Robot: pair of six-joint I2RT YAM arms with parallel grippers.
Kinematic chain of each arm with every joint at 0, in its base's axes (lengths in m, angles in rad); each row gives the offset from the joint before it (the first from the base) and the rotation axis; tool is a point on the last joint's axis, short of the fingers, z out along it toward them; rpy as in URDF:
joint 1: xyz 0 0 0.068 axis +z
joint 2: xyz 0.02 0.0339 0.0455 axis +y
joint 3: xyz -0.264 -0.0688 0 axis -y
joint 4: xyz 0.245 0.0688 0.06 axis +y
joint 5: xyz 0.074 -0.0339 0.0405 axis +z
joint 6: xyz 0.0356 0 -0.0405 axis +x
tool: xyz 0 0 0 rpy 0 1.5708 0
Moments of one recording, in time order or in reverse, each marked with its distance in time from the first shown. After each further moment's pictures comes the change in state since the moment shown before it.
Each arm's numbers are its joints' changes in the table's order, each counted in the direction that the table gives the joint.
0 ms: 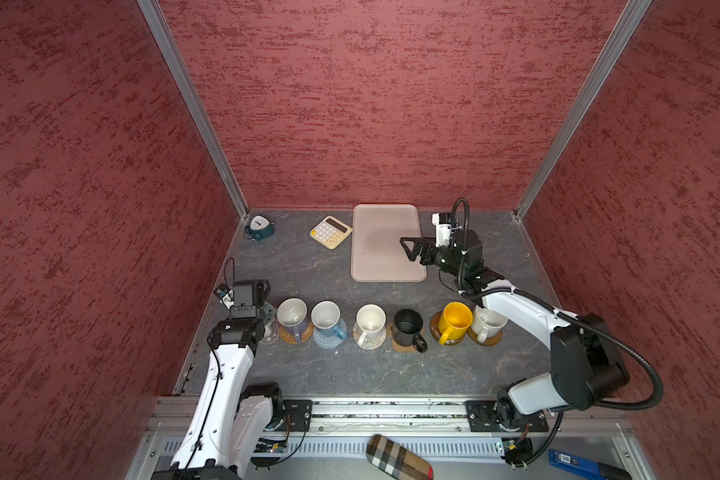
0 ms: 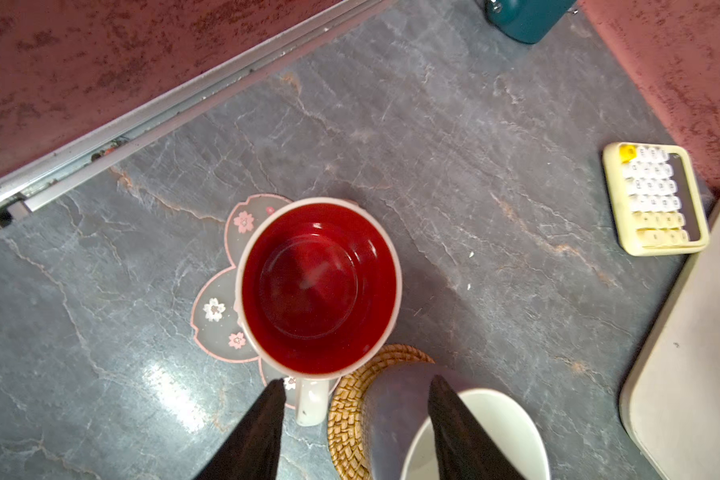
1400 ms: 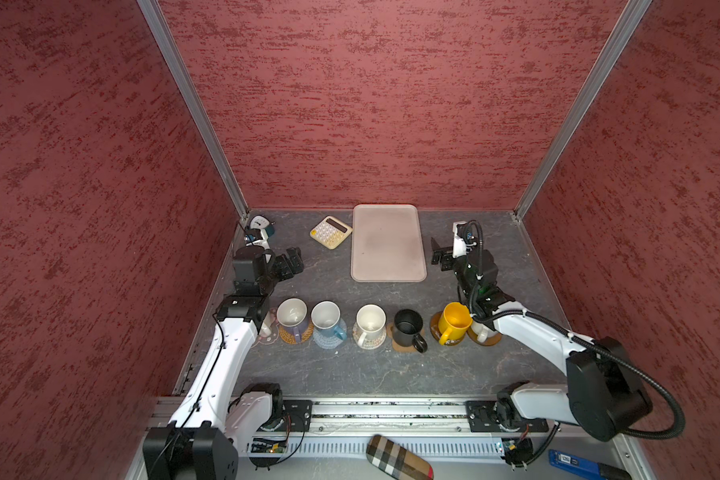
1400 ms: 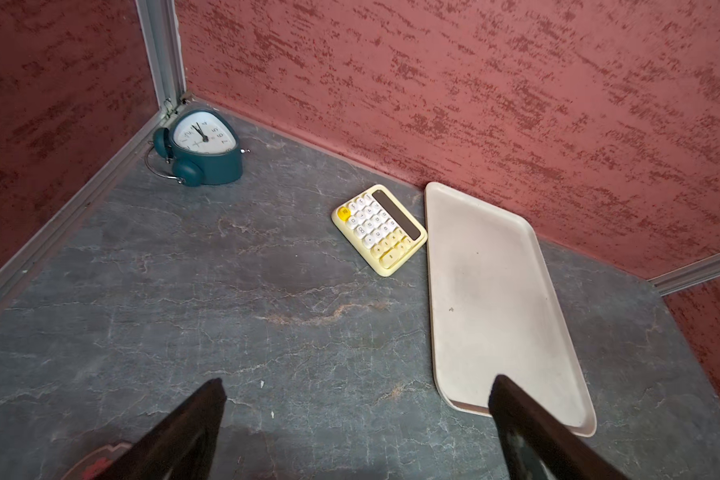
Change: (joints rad) left arm -0.078 0.225 0.102 -0.573 -0.332 0.407; right arm -0.015 -0.161 -0.252 -0.256 -0.576 -0.529
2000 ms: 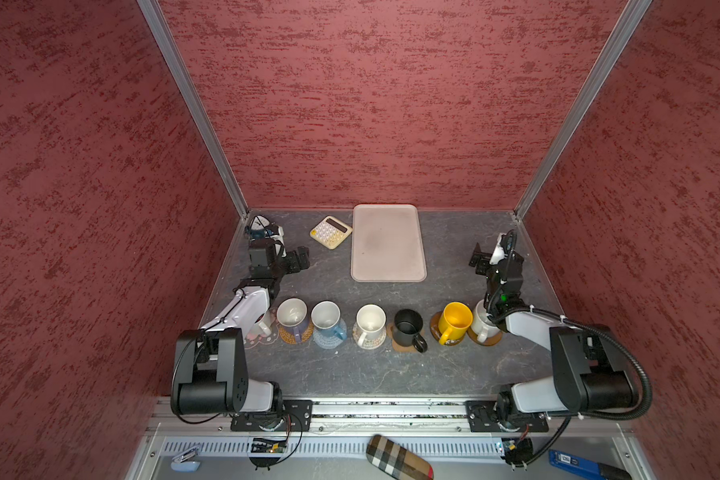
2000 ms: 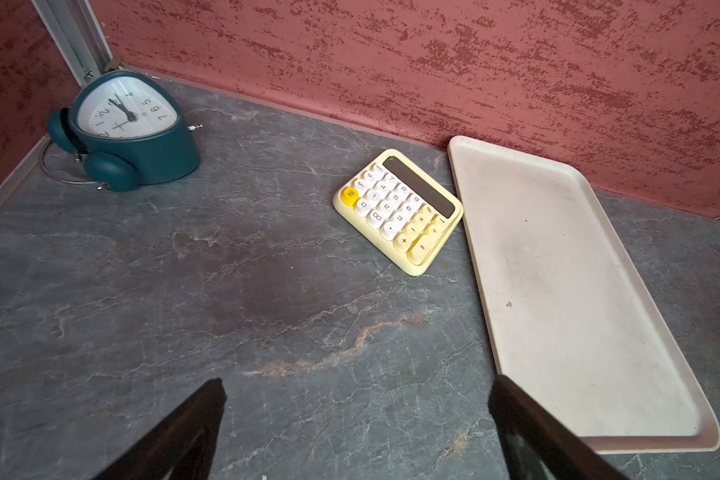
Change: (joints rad) left arm 0.053 0.399 -0.018 -0.356 -0.112 0.150; right arm -0.338 0.130 -0.153 -0.245 0.024 0.096
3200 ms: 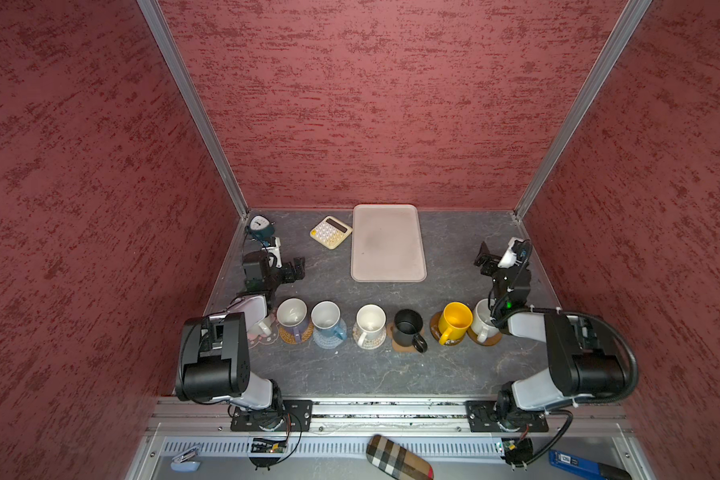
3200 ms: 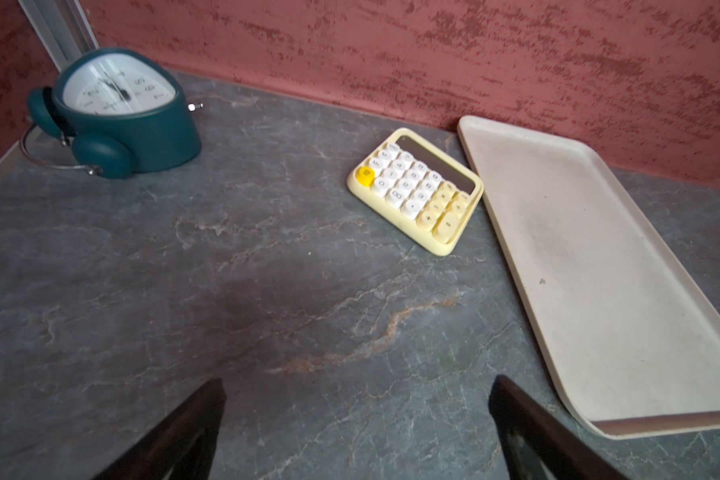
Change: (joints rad) left arm 0.084 0.077 -0.156 -0.273 -0.113 0.080; right arm -0.087 -0.008 -0.064 -0.197 0.116 0.126
